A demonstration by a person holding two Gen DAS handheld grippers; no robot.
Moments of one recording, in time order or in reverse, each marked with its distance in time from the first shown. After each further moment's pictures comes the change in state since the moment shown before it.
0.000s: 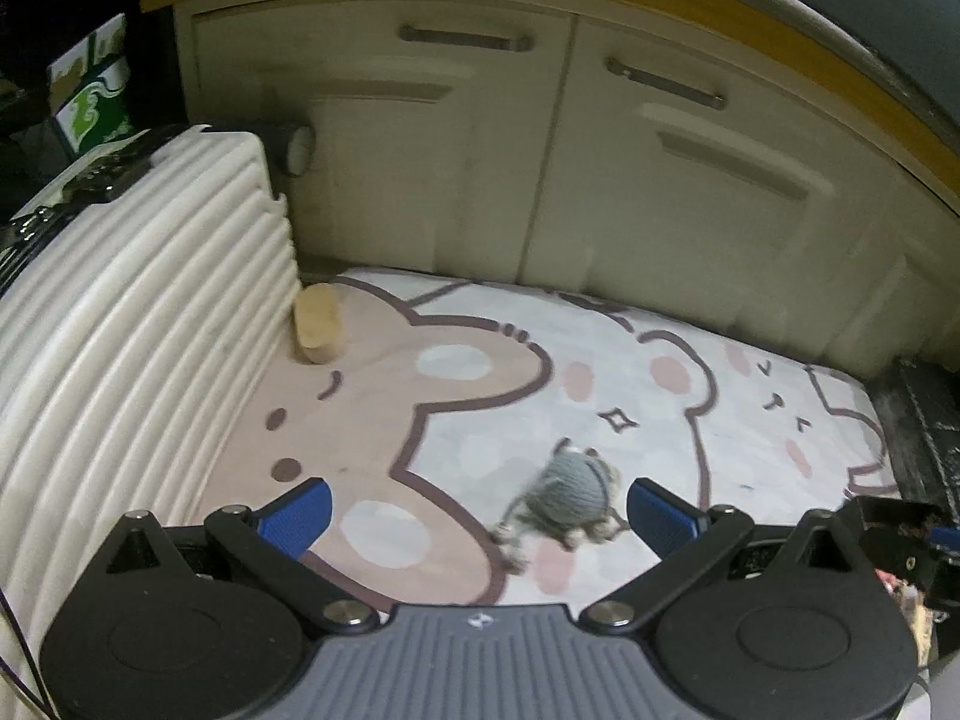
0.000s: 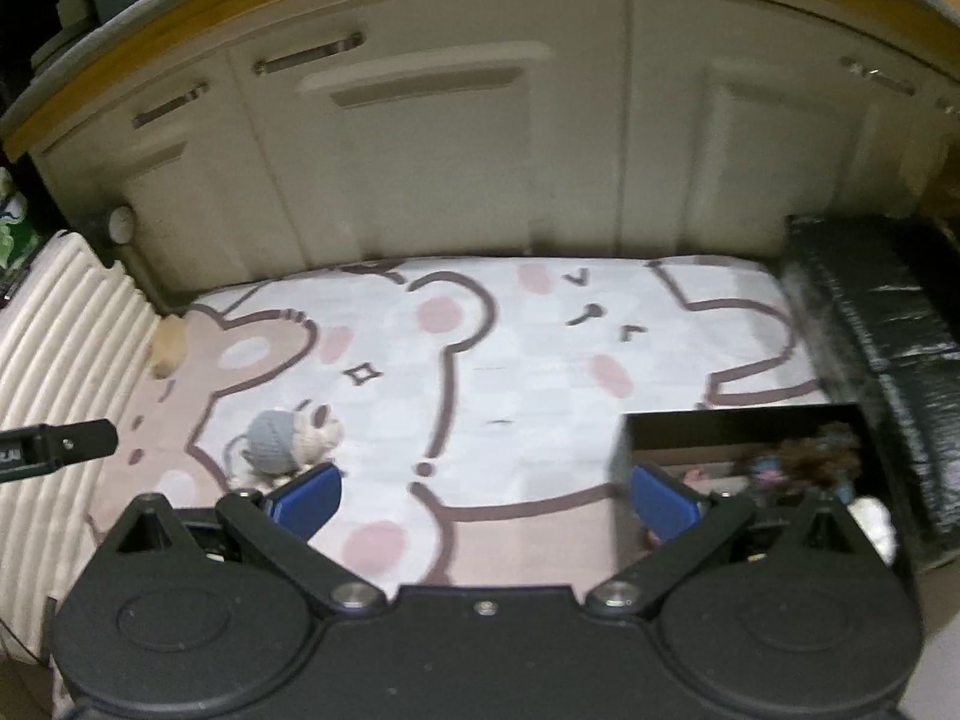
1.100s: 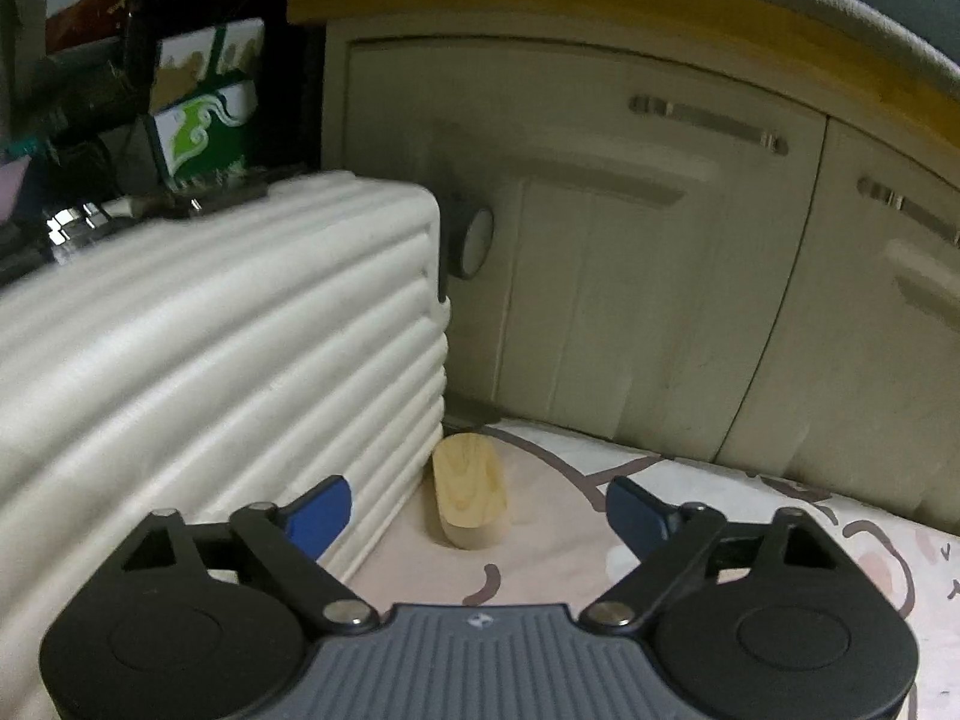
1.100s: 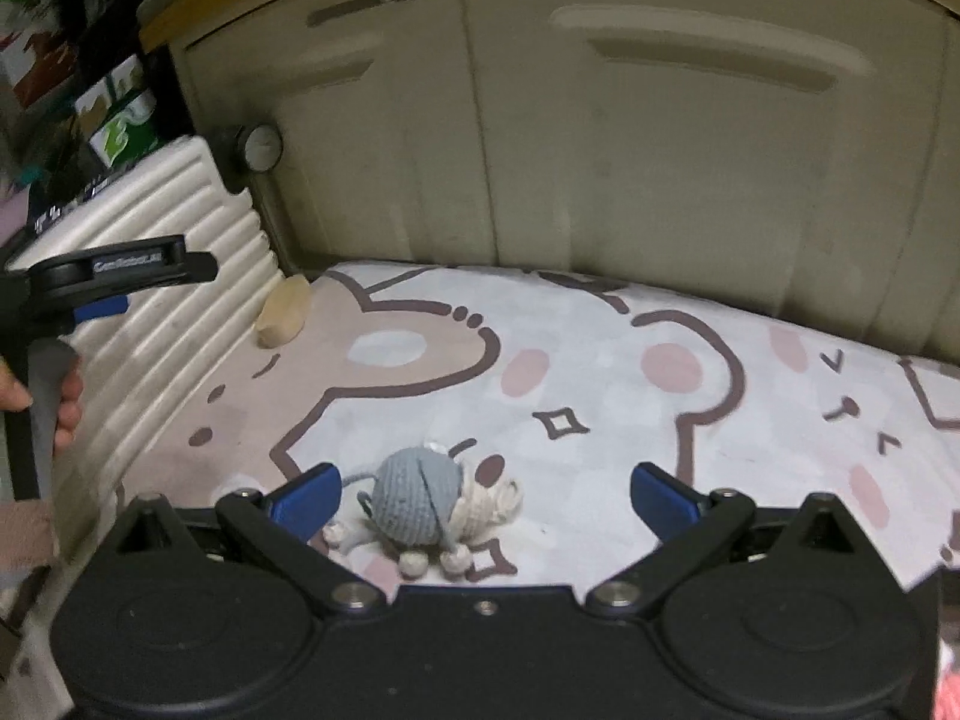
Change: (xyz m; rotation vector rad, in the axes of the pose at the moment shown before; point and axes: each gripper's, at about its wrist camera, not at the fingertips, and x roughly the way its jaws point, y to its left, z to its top) left arm 0.107 0.081 0.033 -0.136 -0.338 0.182; right arm 0.114 0.095 -0.002 -0.268 -0.086 0.233
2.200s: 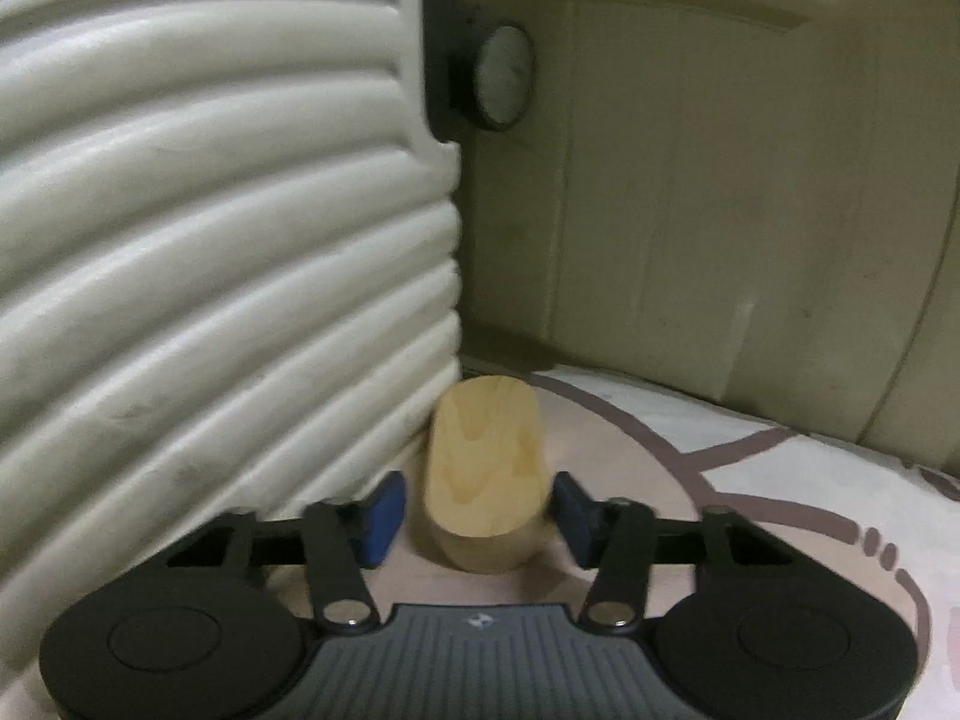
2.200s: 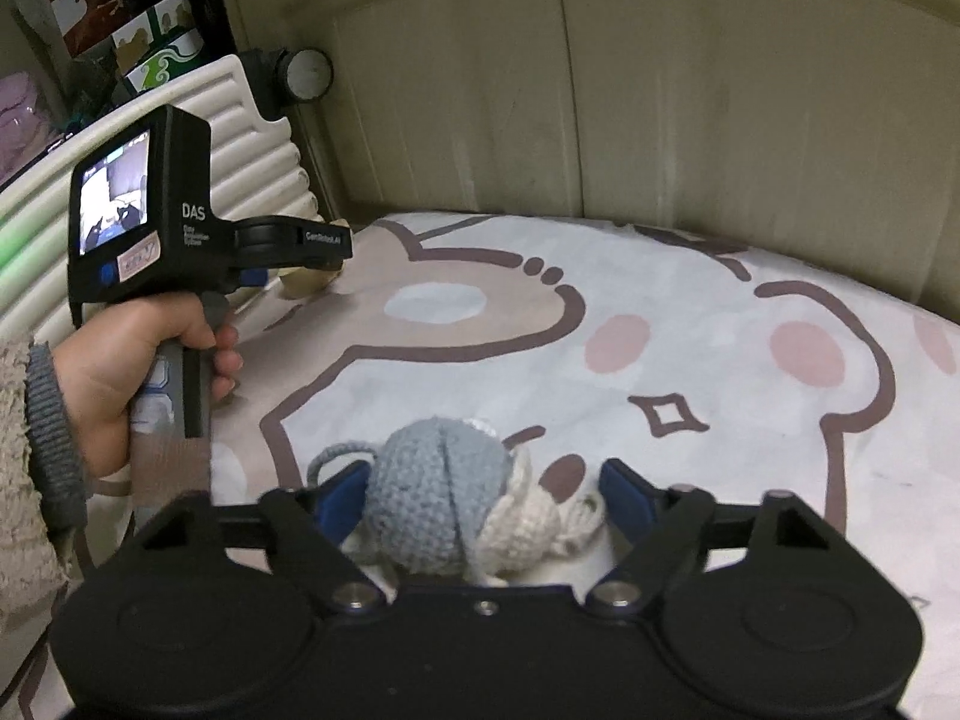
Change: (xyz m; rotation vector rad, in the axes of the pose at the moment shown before) left arm 0.121 -0.016 -0.030 -0.023 0.048 0.154; right arm 0.085 0.007 -0.024 -0.061 -0.002 0.147
